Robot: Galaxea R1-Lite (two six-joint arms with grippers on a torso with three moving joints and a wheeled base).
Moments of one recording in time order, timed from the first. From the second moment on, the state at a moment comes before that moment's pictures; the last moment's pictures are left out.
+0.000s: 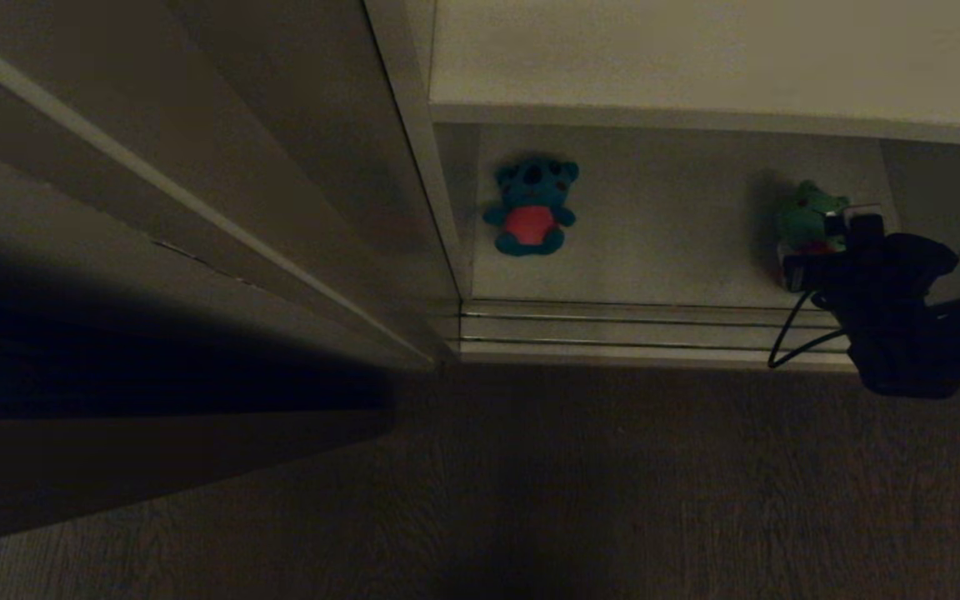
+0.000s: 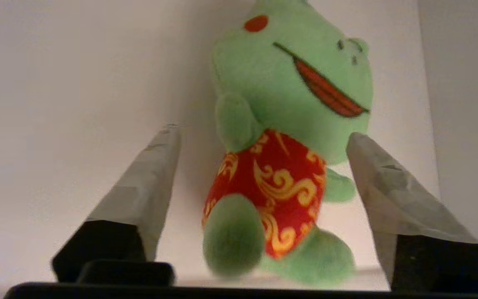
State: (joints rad) left arm -0.01 0.00 0.00 0.00 0.00 -0.01; right arm -0.16 2.31 -1.41 -1.14 -0.08 -0.18
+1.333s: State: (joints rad) left arm -0.01 0.00 0.00 0.00 0.00 -0.01; right arm -0.20 1.60 -0.69 -0.67 0.21 -0.18
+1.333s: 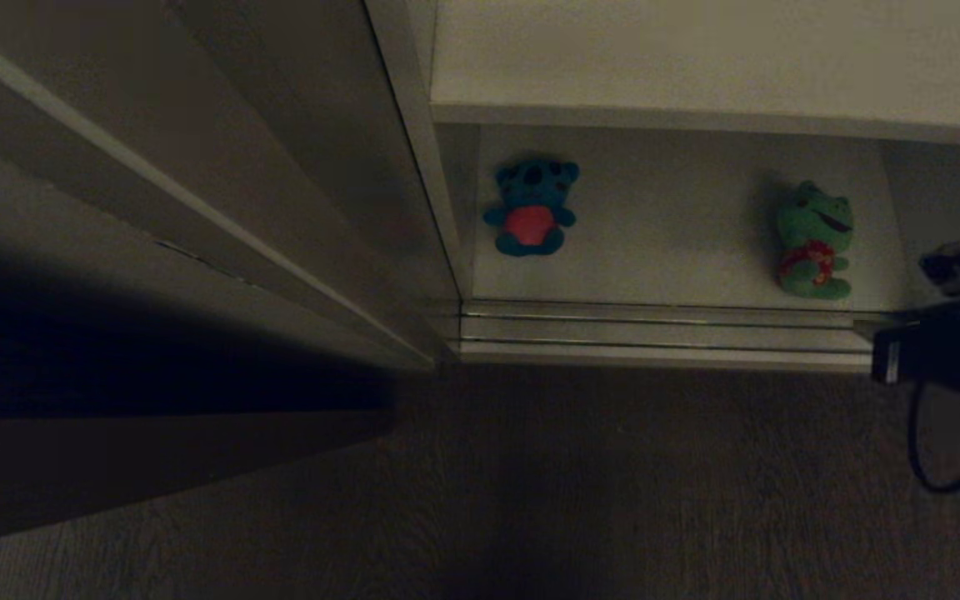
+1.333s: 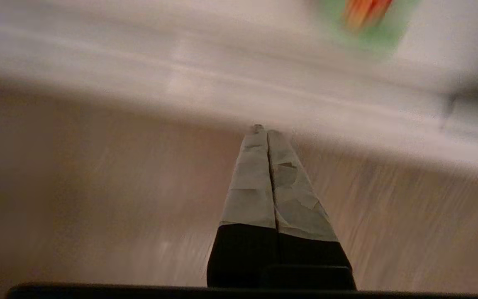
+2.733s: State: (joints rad) left arm -0.01 0.00 0.00 0.00 0.00 -0.01; right arm -0.01 0.06 -0.11 0.24 -0.01 0.01
